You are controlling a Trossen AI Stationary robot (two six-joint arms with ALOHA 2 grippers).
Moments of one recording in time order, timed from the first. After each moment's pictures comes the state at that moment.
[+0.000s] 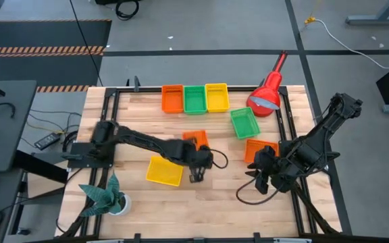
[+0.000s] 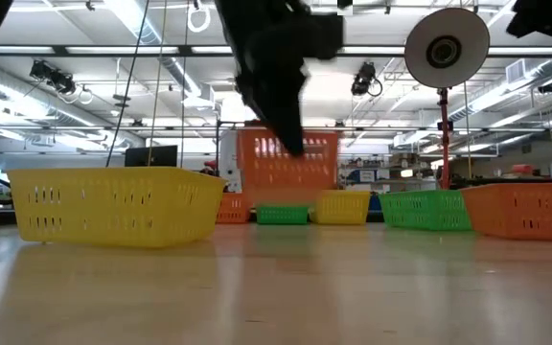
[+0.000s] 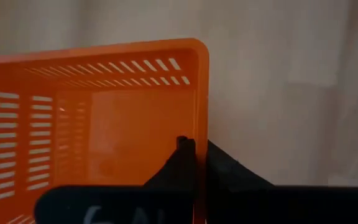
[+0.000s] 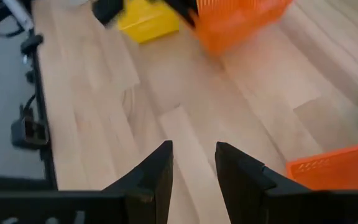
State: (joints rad) left arm -0.18 2.00 1.64 -0.81 -0.27 -0.25; right arm 0.75 1.16 0.97 -0.85 0.57 1.13
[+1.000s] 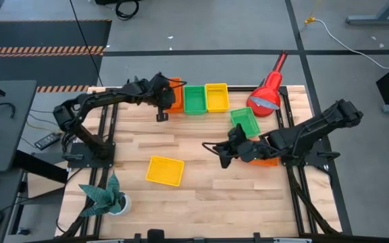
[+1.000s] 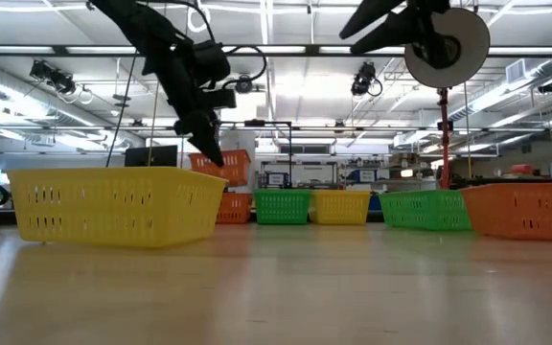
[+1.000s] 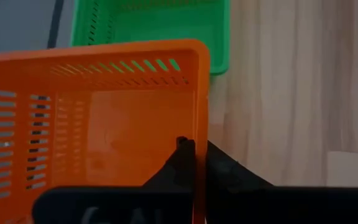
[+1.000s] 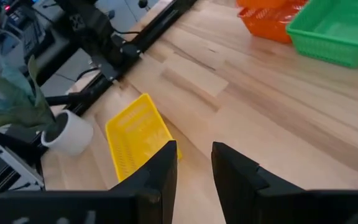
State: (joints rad) left arm 0.60 1.59 1.10 -0.47 0.04 0.57; right arm 0.34 1.32 0.97 -0.29 0.58 0.97
